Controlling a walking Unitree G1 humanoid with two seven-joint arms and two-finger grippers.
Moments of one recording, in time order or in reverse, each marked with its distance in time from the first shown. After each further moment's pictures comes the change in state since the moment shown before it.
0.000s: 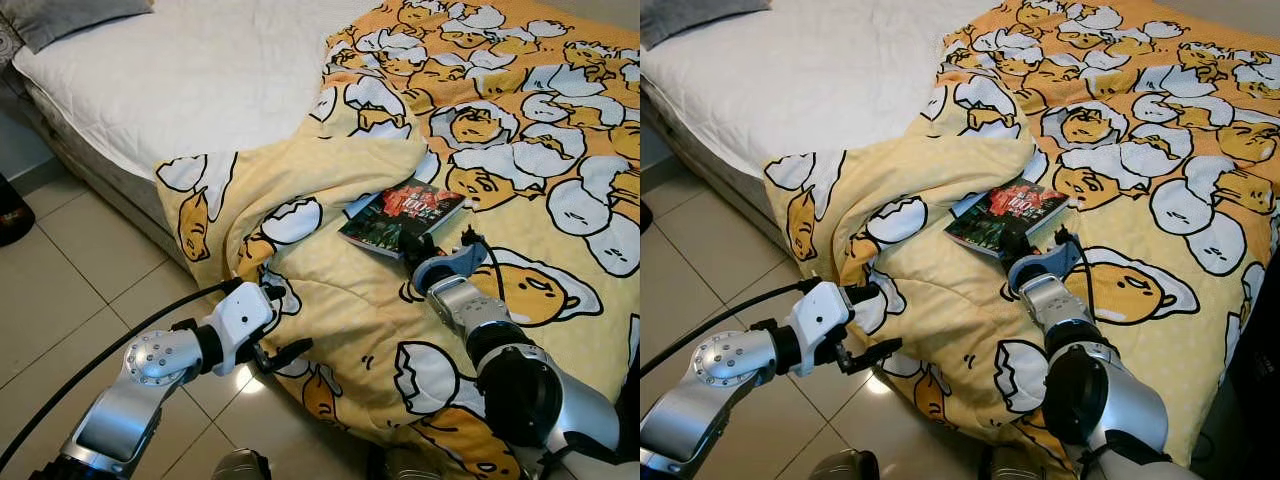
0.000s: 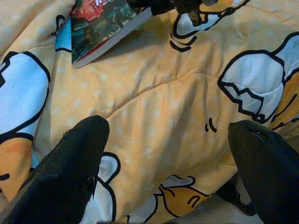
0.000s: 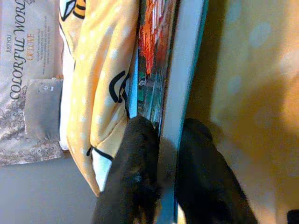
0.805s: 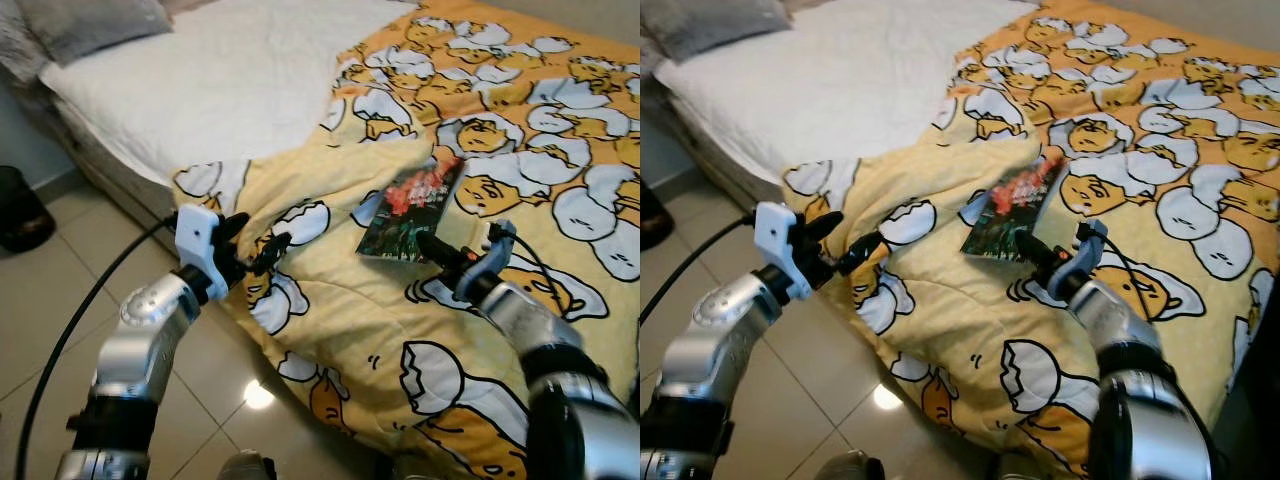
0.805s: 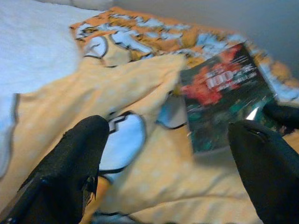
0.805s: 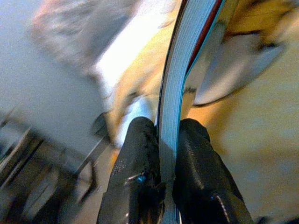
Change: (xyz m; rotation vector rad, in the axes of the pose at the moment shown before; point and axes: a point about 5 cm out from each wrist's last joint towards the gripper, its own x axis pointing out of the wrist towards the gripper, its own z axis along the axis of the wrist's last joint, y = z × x) left arm 0.008 0.072 0.021 -0.450 -0.366 0.310; right arm -0.038 -0.008 0.039 -0.545 0.180 0.378
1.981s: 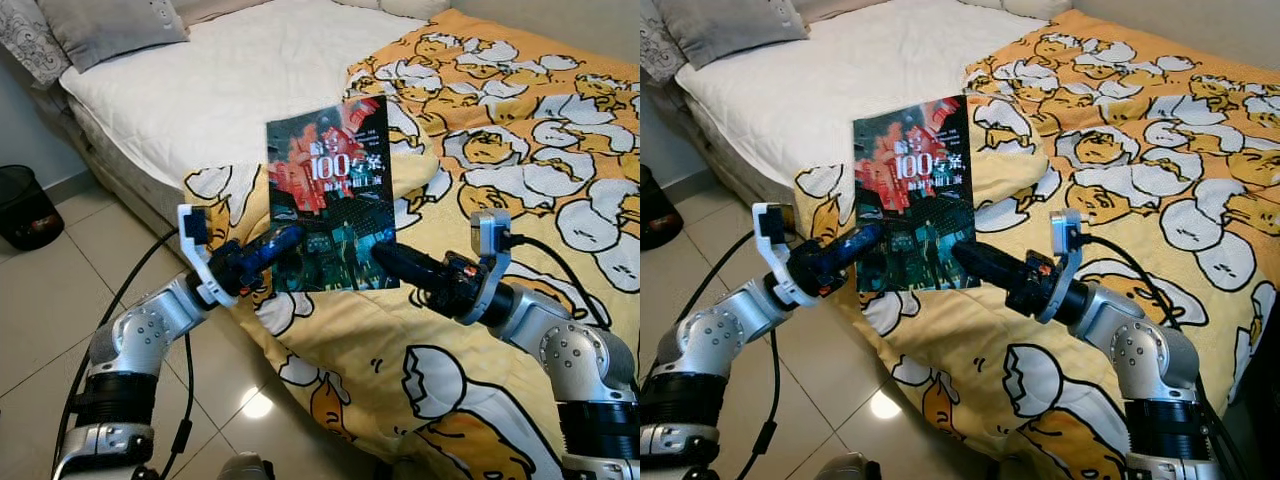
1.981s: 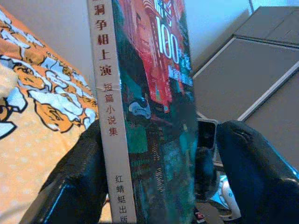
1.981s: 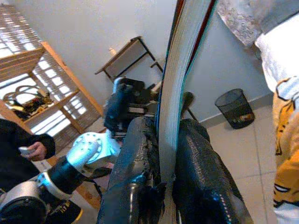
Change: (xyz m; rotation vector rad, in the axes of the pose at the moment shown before) left arm -0.003 -0.021 0.005 -0.662 -0.132 -0.570; right arm -0.034 0.095 0.005 -0.078 0.148 0.641
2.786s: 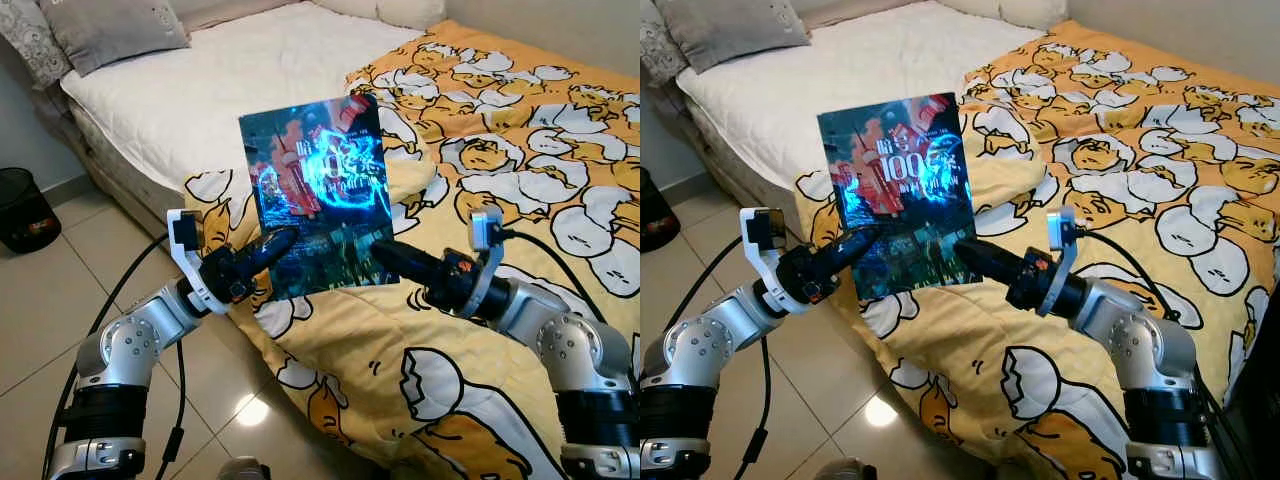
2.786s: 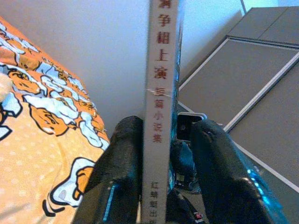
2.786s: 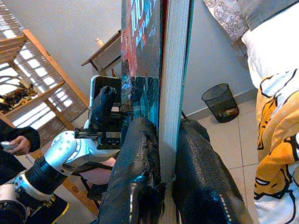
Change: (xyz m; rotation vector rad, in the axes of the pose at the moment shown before) left arm -0.007 -0.006 -0.001 0.007 0.003 -0.002; right arm 0.002 -0.008 0.003 -0.020 0.031 -0.050
